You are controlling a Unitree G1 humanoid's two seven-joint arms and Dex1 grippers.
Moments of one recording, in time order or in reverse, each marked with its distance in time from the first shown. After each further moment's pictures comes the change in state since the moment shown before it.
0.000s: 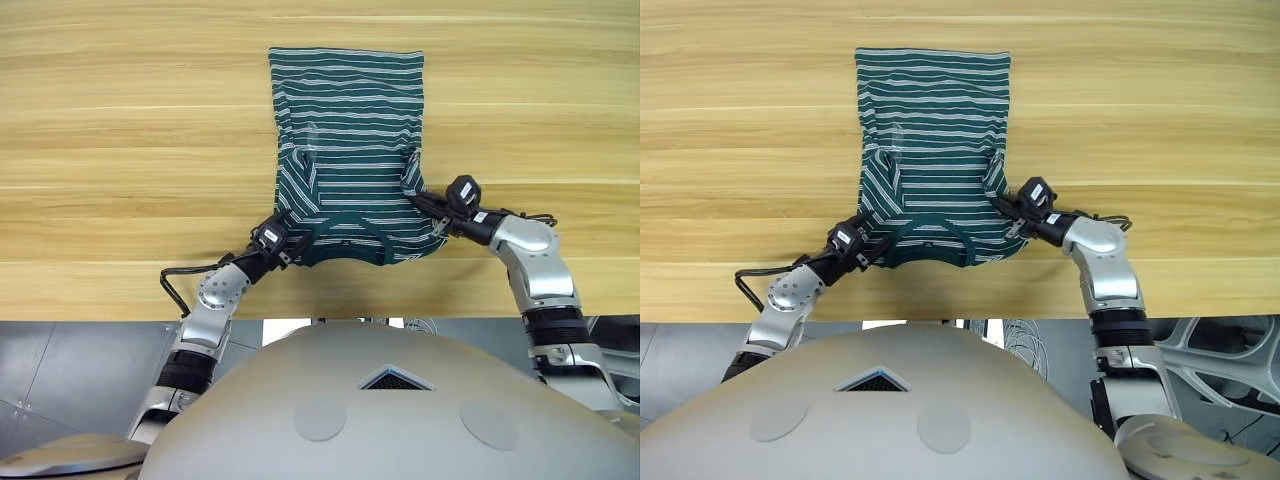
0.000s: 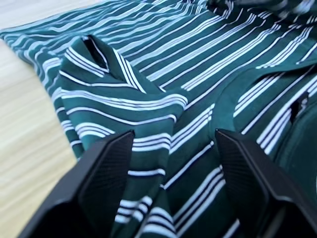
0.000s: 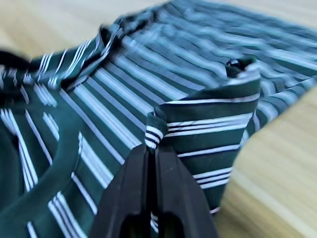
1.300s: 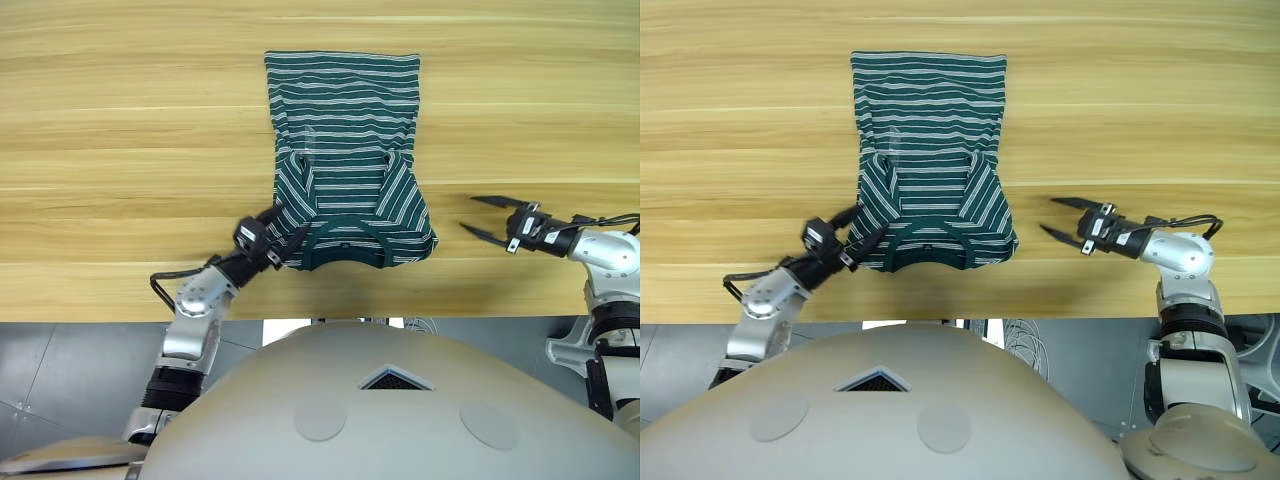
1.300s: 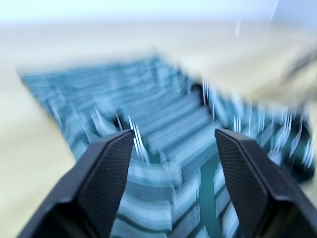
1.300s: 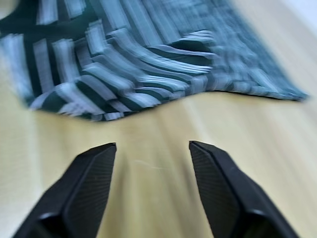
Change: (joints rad) left arm 0.076 0.044 0.124 -0.332 -0.376 0.068 -0.163; right arm -0.150 -0.246 -0.048 0.707 -0.108 -1.024 0.265
